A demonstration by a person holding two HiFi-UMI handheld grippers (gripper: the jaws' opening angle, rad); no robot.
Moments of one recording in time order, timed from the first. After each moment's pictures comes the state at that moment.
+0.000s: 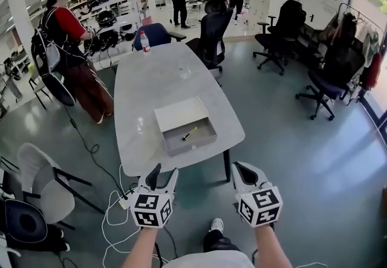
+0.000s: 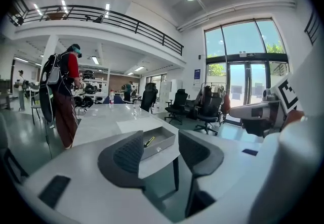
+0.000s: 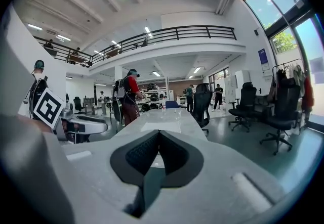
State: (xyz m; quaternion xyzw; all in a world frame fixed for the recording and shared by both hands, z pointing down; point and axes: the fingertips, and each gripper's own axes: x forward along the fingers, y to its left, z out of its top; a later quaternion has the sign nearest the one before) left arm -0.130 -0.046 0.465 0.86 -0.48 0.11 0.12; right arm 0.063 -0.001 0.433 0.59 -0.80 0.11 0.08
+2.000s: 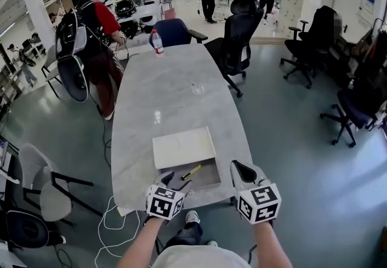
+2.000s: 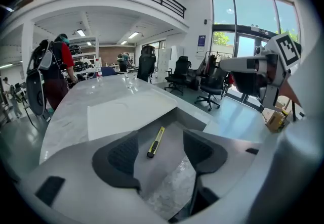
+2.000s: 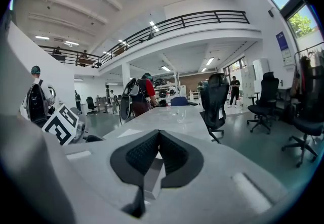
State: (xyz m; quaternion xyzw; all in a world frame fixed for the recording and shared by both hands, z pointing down) left arm -0.052 -0.243 0.574 0.83 -0.44 0.29 0.20; right arm 0.106 -0.249 0.456 0.51 -0.85 0.13 0.10
